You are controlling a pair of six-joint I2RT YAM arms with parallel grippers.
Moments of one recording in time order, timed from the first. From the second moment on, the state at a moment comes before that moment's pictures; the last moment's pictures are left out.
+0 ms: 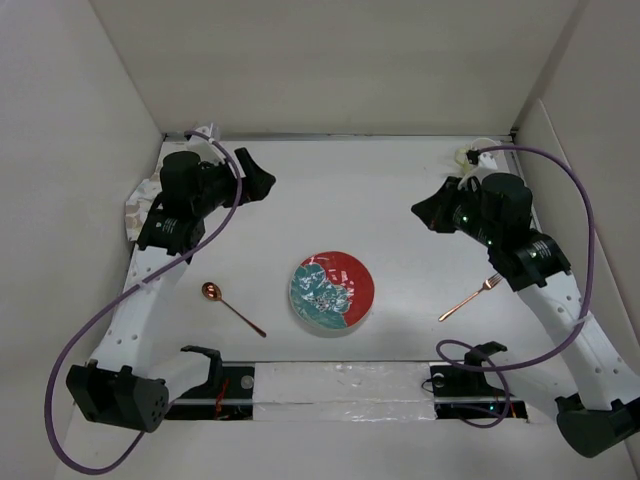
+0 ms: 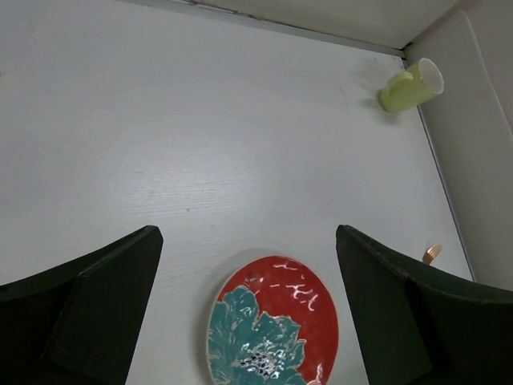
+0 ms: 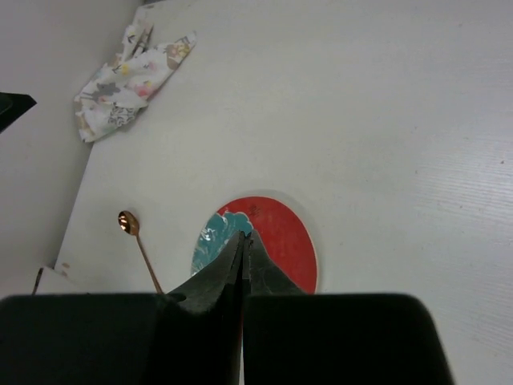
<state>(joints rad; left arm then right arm) -0.19 1.11 1.17 -0.38 0.29 -0.45 0.39 0.95 1.15 -0.53 -0.15 0.51</state>
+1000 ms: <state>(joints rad) 0.29 1.88 1.43 -0.47 -0.28 -0.66 0.43 0.94 0.93 -0.49 -0.32 0.50</state>
